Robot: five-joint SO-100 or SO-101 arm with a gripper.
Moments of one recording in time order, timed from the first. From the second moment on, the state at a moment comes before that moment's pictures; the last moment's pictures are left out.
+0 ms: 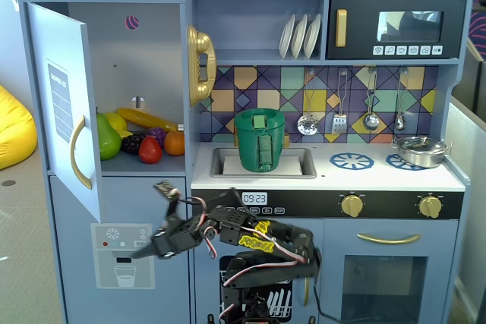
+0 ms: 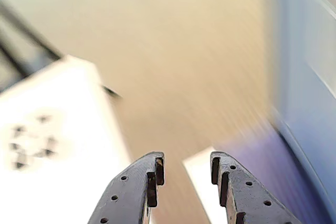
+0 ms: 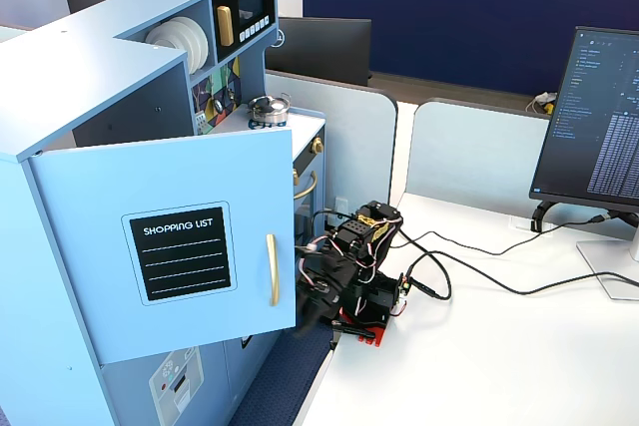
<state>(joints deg) -81.7 158.7 152.2 27.1 -84.6</state>
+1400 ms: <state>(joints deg) -93.3 101.1 98.1 2.9 -97.2</state>
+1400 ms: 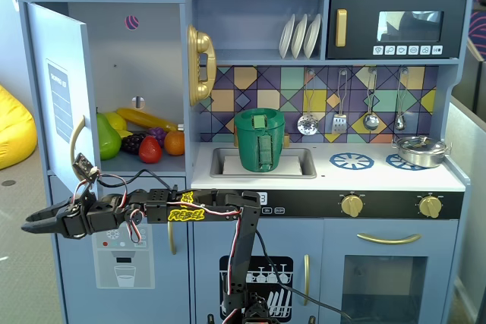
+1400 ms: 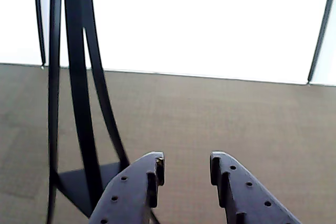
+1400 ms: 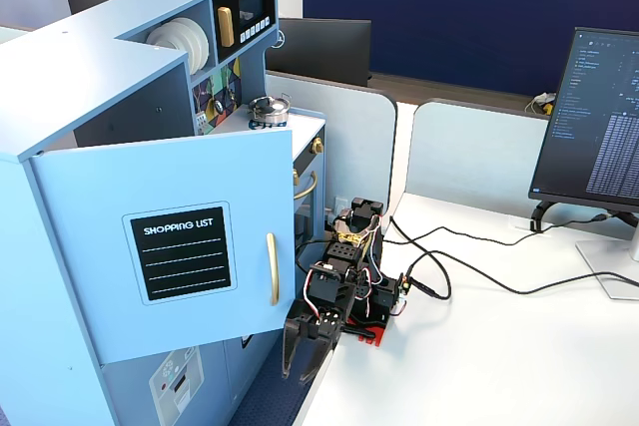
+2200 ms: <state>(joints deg) -63.1 109.1 104.8 2.7 -103.9</state>
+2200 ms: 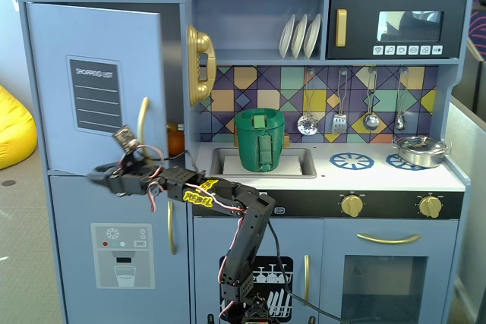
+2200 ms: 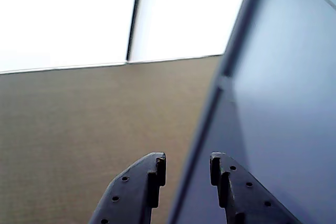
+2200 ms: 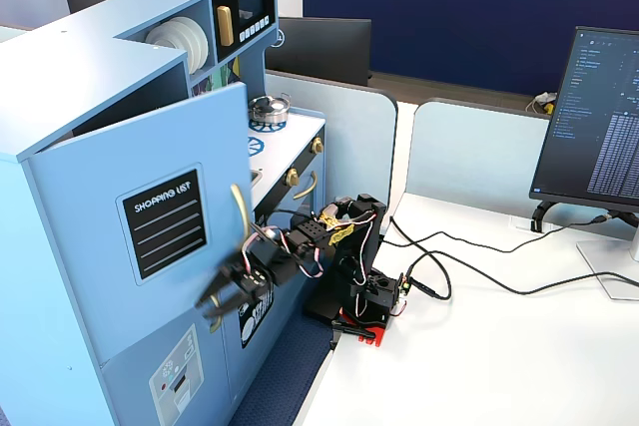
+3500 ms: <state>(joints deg) -19.2 161.7 148.0 54.8 -96.7</state>
